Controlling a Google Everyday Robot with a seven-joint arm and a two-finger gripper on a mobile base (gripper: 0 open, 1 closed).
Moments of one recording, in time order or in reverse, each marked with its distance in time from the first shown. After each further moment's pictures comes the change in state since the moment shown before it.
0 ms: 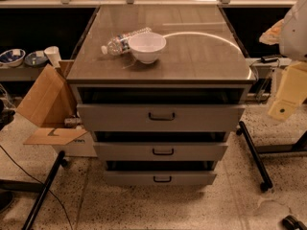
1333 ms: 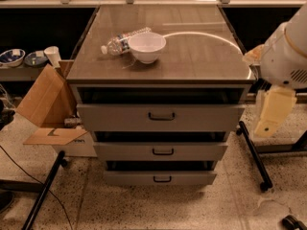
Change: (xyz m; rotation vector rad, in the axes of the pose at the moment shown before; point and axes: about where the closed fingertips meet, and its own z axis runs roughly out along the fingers) arm -0.003 0.012 0.045 -0.032 -0.026 -0.074
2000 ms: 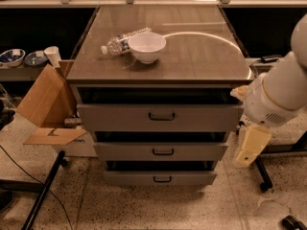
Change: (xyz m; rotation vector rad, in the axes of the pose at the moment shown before) arm 0.017 0.027 0.085 -0.060 -0.049 0.040
